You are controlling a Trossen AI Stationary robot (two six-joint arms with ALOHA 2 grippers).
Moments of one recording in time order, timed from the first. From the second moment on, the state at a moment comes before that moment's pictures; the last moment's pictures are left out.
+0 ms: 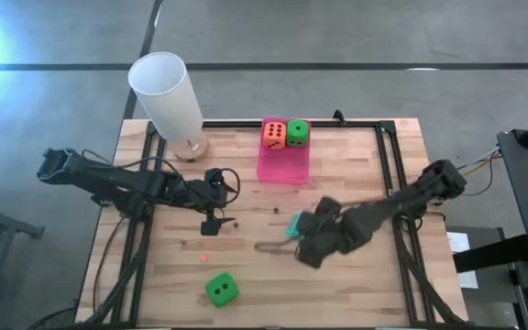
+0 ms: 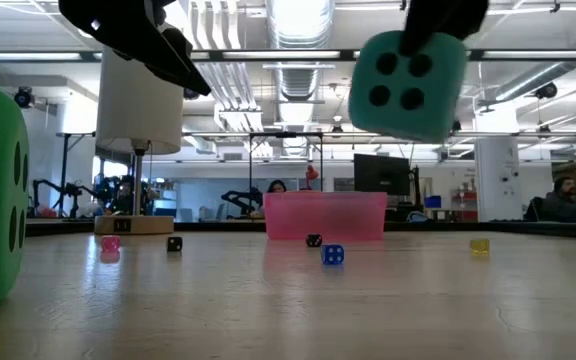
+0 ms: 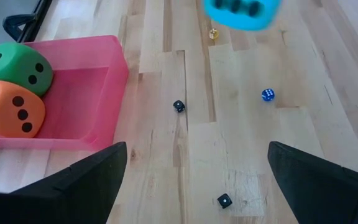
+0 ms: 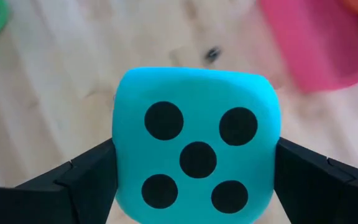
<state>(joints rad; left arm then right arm) -0.17 1.18 0.85 -0.41 -0.21 0.02 0.46 1.69 1.49 -1.09 0.43 0.84</state>
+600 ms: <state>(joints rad) -0.17 1.18 0.86 -0.38 -0.27 0.00 -0.09 1.53 1.47 -1.02 0.35 0.47</state>
